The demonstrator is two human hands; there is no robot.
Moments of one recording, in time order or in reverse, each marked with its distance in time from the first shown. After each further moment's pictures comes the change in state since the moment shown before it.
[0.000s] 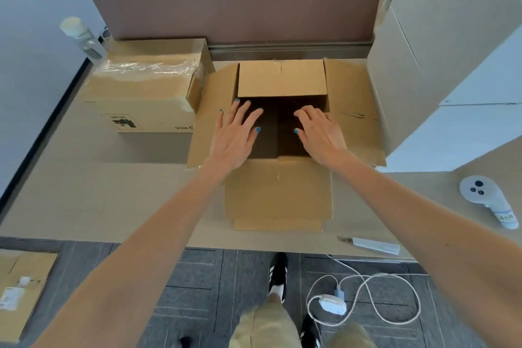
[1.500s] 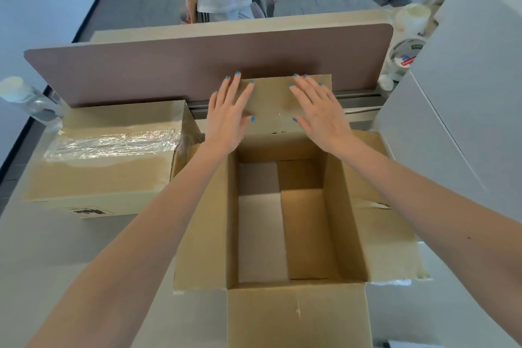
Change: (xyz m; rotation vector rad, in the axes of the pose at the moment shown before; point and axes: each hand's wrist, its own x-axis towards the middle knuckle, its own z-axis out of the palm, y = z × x) left_hand 0.243 -0.076 -0.002 -0.006 0.103 0.087; right_hand 0.217 0.066 -0.007 -0.235 0.123 -0.050
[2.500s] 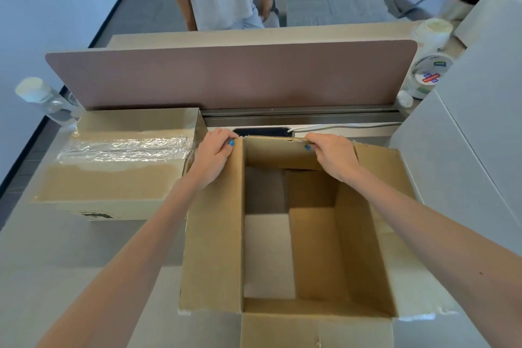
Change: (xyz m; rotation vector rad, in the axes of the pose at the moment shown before) left_hand -0.055 -0.050 0.003 -0.623 -0.166 -0.239; right_hand -0.018 -0.010 0.027 0.263 -0.220 0.131
